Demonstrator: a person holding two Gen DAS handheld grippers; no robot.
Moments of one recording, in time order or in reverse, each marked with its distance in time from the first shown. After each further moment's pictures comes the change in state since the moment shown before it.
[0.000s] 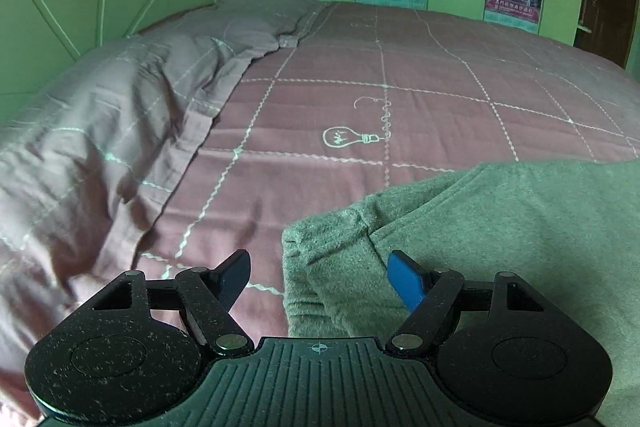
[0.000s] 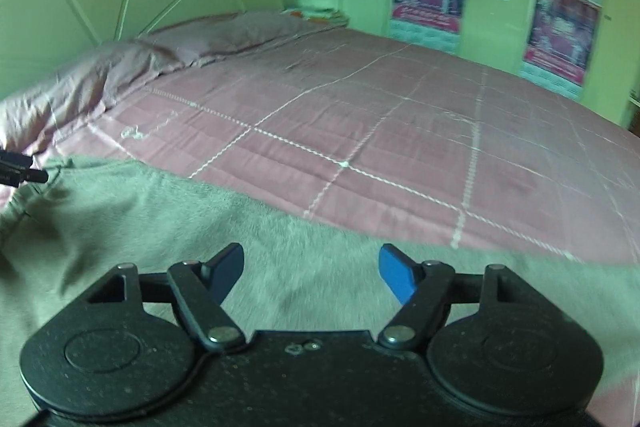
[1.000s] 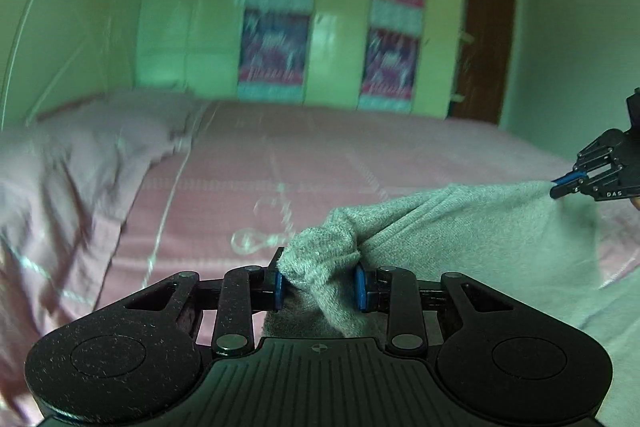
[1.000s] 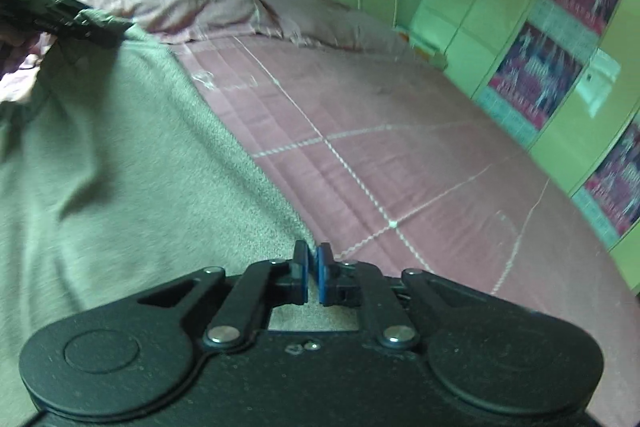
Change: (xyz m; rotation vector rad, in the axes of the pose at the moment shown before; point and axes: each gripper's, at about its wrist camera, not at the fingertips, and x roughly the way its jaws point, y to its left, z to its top) left arm -0.037 0.037 -0.001 0.107 -0.350 -0.405; right arm -0.029 0.046 0.020 -0.497 -0.019 0.053
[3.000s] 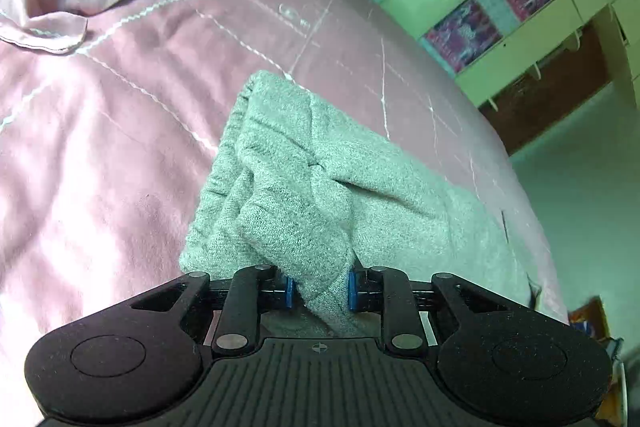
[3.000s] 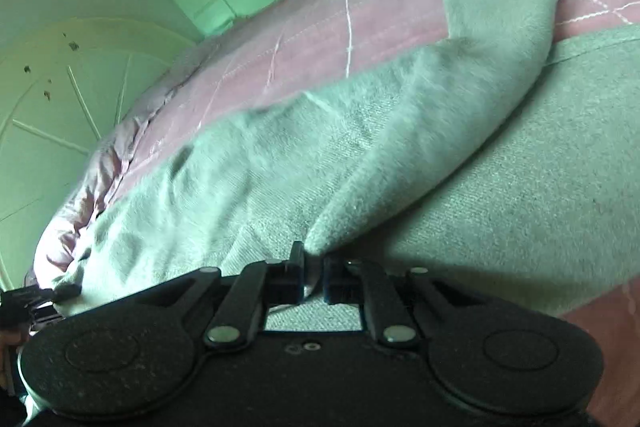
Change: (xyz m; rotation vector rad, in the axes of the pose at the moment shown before) left arm -0.121 -0.035 -0.115 -0.695 0.319 -0.028; right arm -0.136 0.138 -0.236 1.236 -0.073 -0.008
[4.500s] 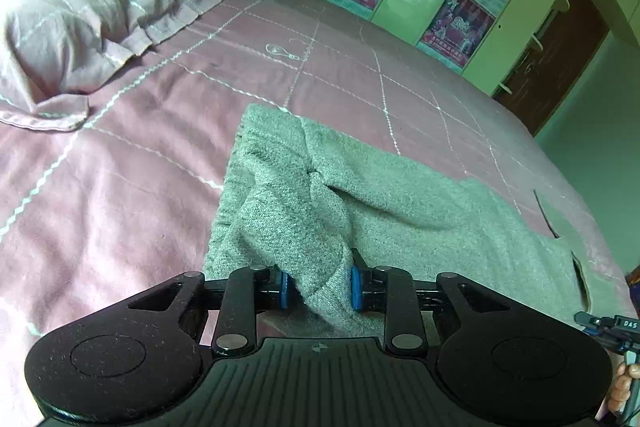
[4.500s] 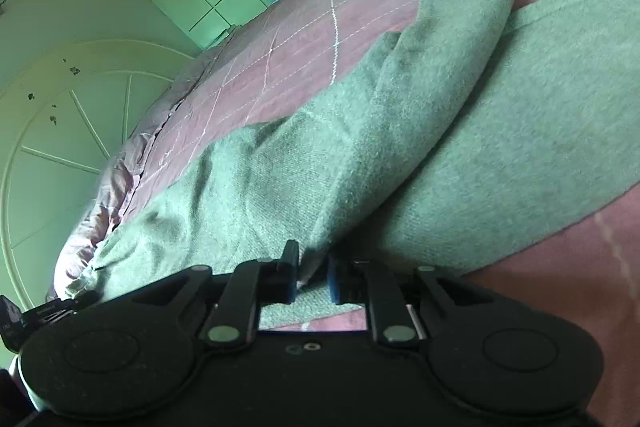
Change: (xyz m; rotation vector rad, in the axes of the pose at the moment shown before) left arm -0.016 -0.022 -0.021 0.240 -0.088 0.145; right arm -0.022 -0.006 -0.008 0.080 0.000 0.019
